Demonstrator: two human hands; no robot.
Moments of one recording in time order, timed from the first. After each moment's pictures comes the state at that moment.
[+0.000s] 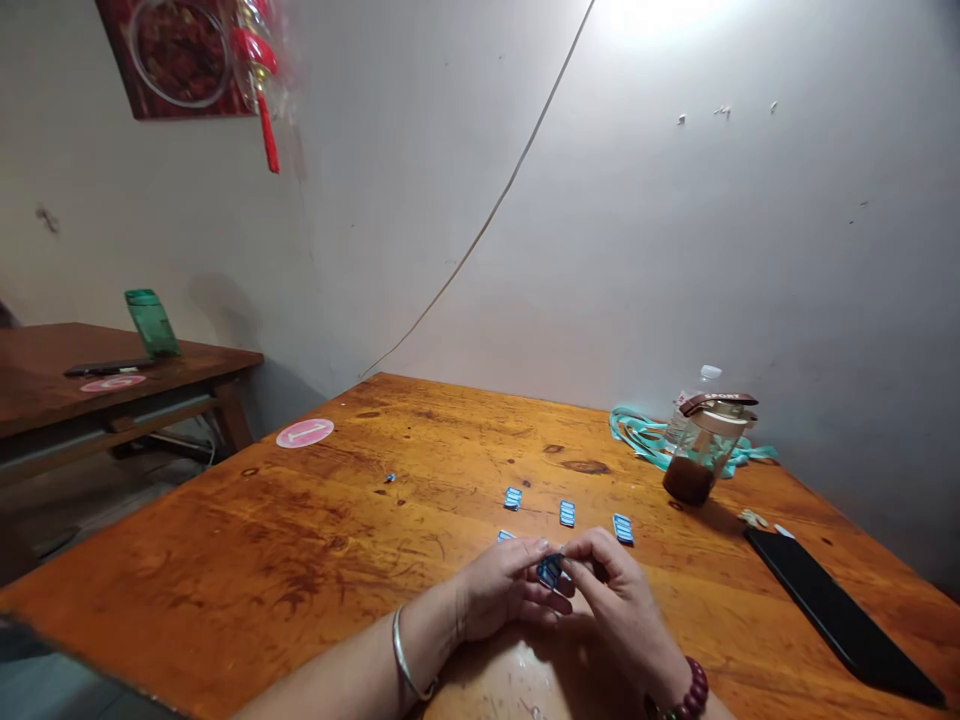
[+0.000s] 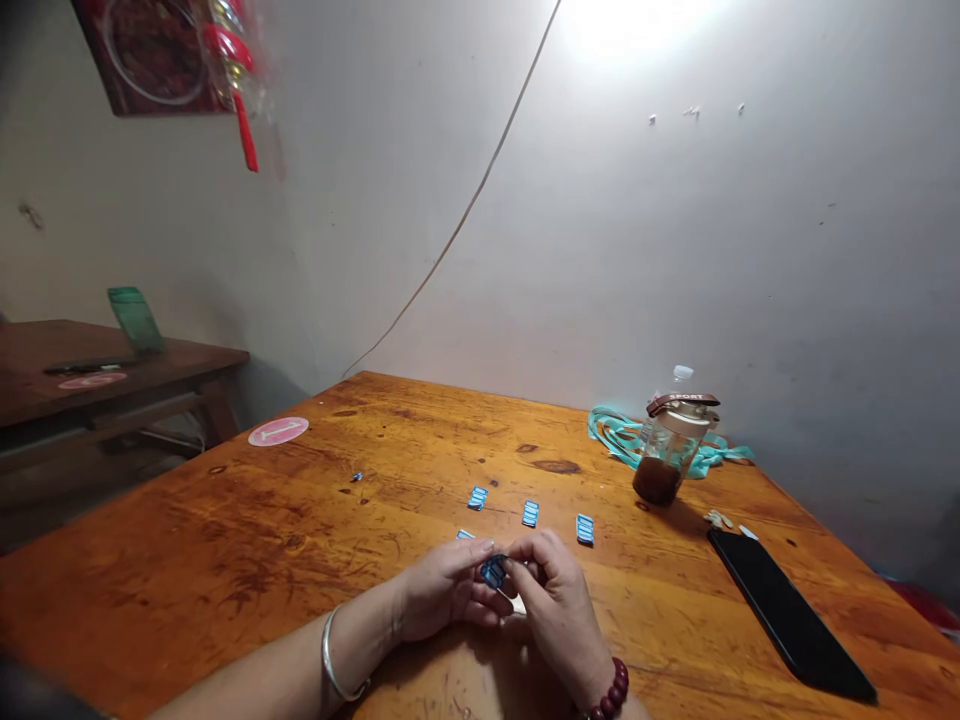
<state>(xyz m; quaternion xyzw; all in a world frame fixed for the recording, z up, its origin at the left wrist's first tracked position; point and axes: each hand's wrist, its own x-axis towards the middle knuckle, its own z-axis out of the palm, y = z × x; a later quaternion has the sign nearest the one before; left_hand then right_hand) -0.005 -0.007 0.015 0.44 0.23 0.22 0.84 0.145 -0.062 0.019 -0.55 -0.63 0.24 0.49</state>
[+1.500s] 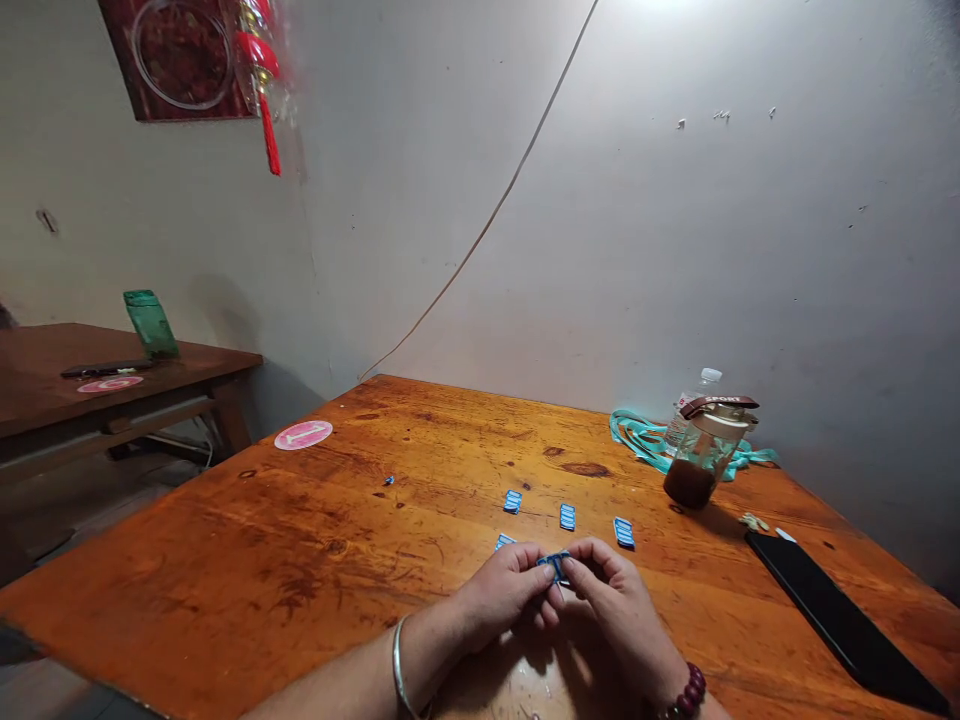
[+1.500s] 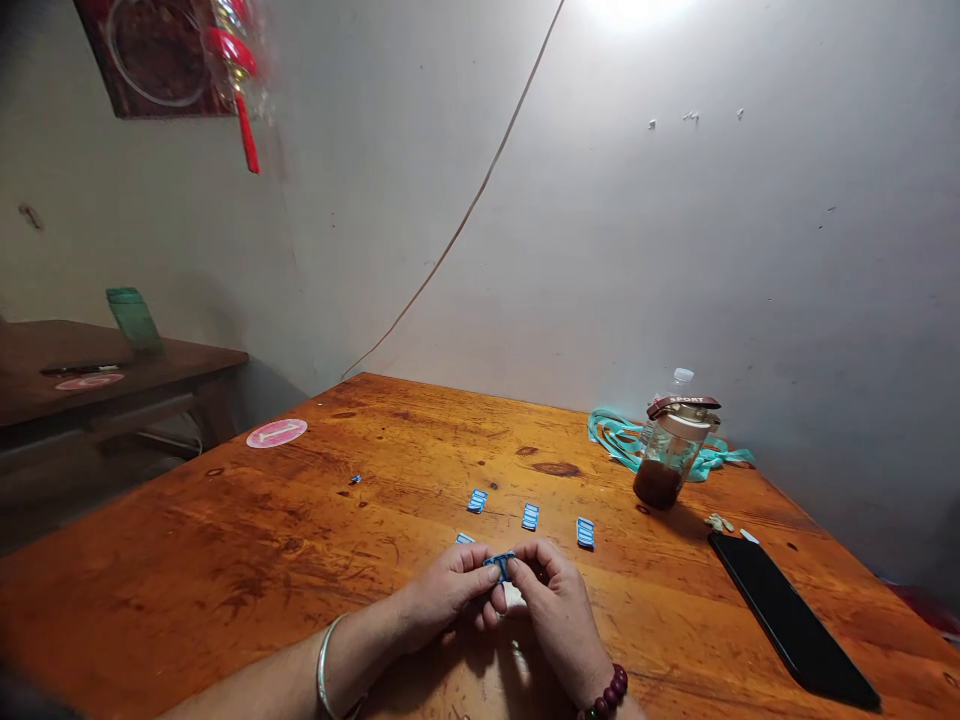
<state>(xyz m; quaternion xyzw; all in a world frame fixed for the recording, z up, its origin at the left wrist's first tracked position) 0.004 -0.009 0.009 0.55 0.27 0.25 0.75 0.141 -0.056 0.006 -0.54 -0.52 0.41 0.52</state>
